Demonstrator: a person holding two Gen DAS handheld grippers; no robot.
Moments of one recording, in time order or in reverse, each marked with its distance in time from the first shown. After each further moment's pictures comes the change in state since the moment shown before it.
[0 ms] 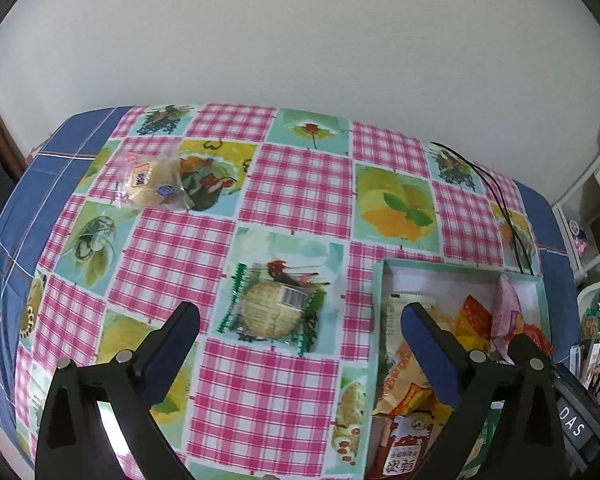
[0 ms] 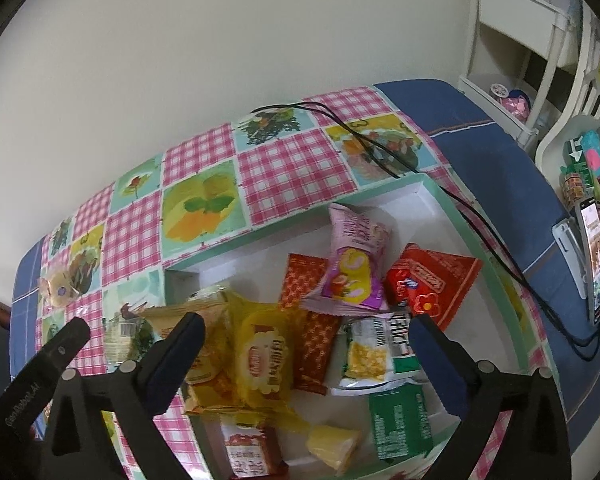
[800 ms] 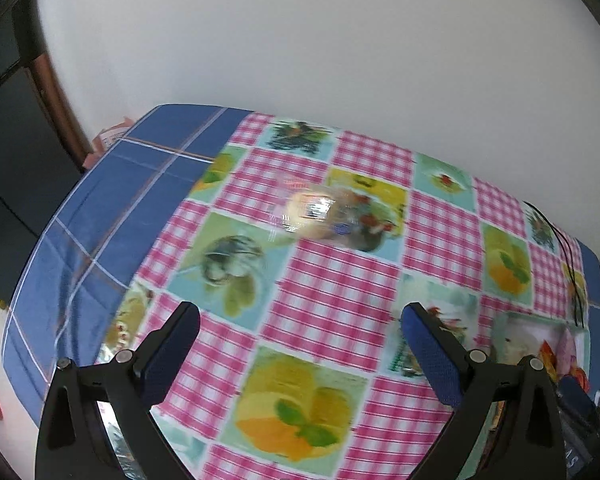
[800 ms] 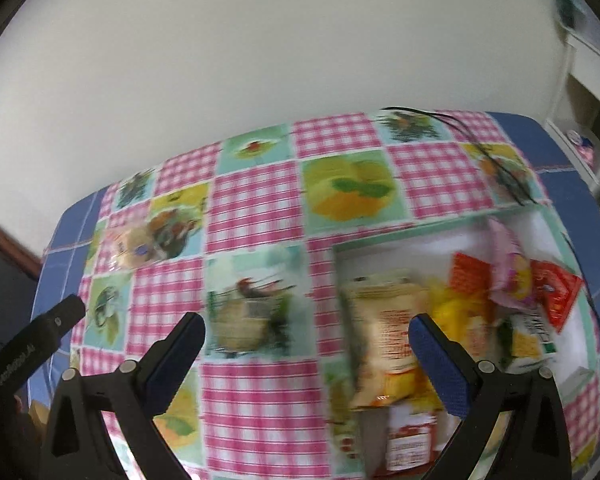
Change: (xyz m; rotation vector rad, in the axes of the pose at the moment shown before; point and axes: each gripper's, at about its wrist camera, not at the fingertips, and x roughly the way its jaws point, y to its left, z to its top) left arm -0.023 0.148 0.027 -0.154 -0.044 0.168; right arm -0.004 0.147 -0.029 -0.191 -0.003 0.140
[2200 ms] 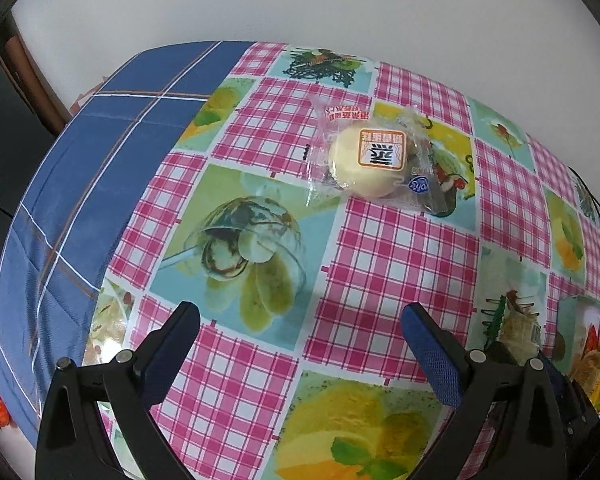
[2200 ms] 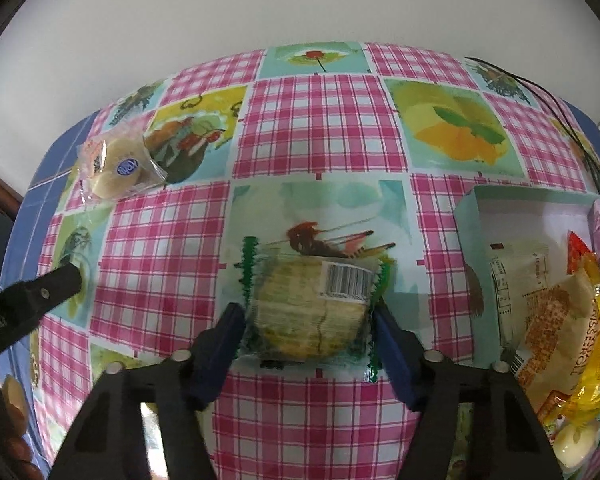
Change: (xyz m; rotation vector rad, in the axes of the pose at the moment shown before) left arm 0.101 0.030 0.004 0.050 0.188 -0.012; right arm 0.110 0.056 -0.028 -0.107 0.138 -0.020
